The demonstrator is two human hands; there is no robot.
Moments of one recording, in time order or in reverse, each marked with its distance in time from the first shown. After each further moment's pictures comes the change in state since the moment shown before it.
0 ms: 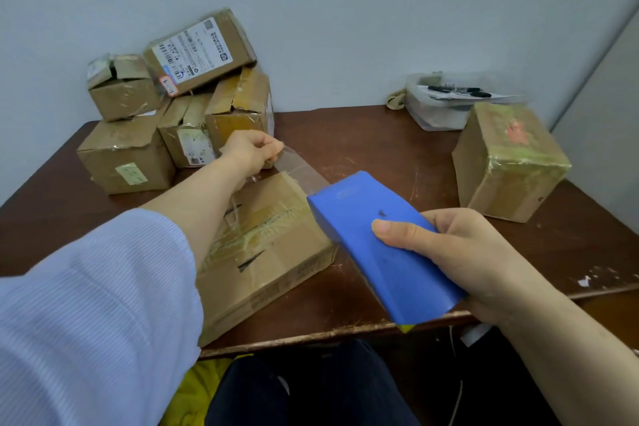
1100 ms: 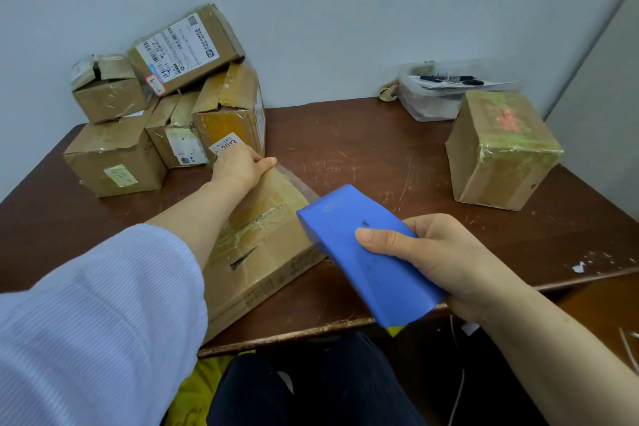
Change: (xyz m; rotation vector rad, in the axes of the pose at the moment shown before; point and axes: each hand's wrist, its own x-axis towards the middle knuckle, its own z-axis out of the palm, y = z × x) left_hand 0.003 -0.018 0.013 0.656 0.053 0.026; right_hand 0.005 0.014 -0.001 0.025 -0.068 0.097
